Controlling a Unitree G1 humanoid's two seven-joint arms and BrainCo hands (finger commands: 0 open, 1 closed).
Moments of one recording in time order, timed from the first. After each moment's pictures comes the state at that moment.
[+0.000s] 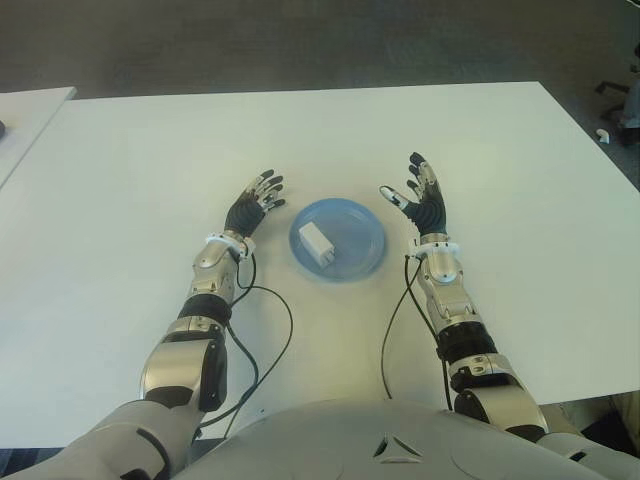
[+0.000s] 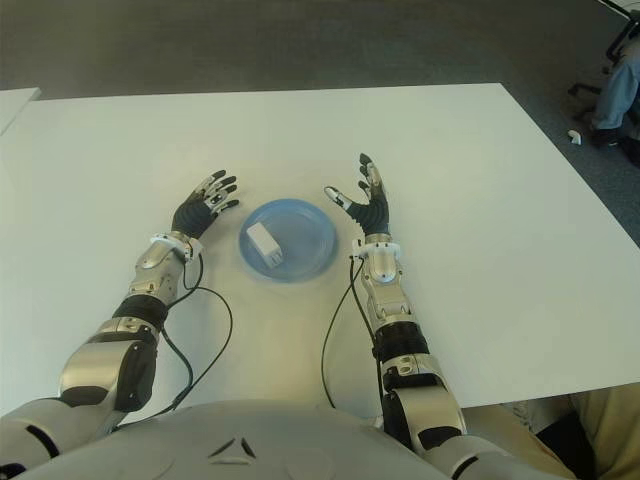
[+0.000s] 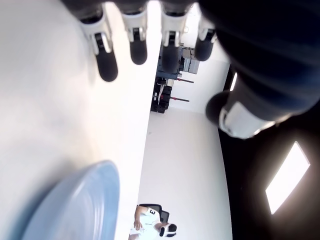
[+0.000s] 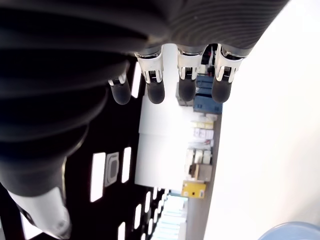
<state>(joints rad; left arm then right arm) -0.42 0.14 0.19 0.97 -0.23 -0.34 -0.49 -0.24 -0.04 0.02 0.48 -0.07 -0.38 -0.14</state>
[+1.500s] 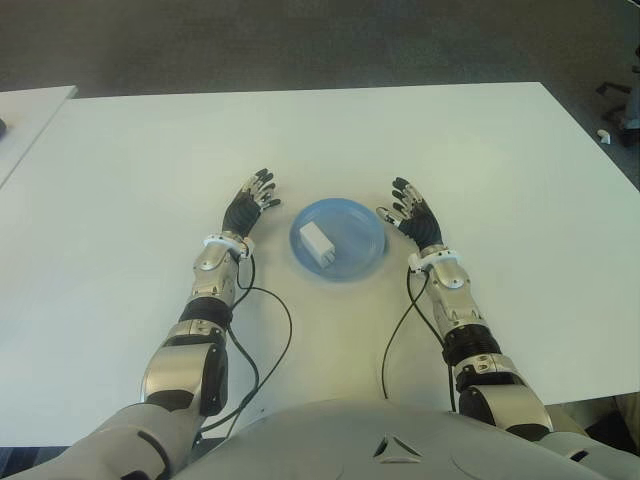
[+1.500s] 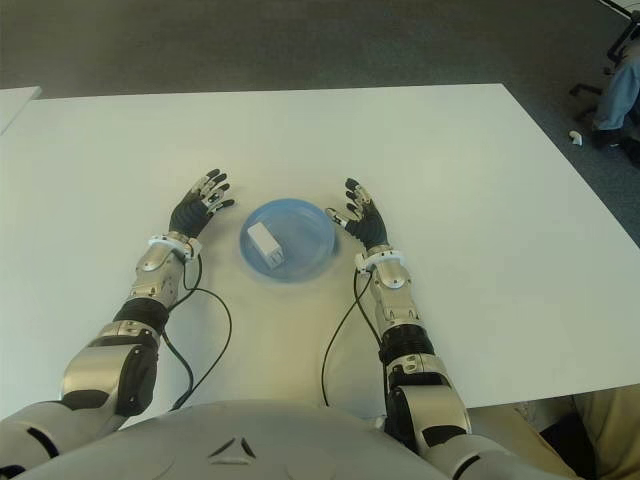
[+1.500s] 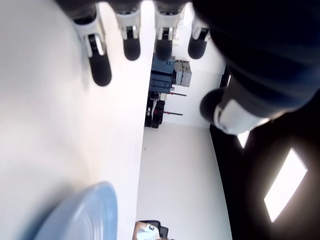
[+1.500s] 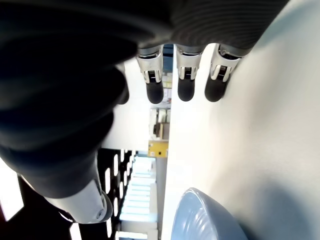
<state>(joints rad) -0.39 0.13 0.19 0.95 -0.19 -0.41 -0.37 -0.25 -0.09 -0.03 0.63 0.00 -0.34 0.13</state>
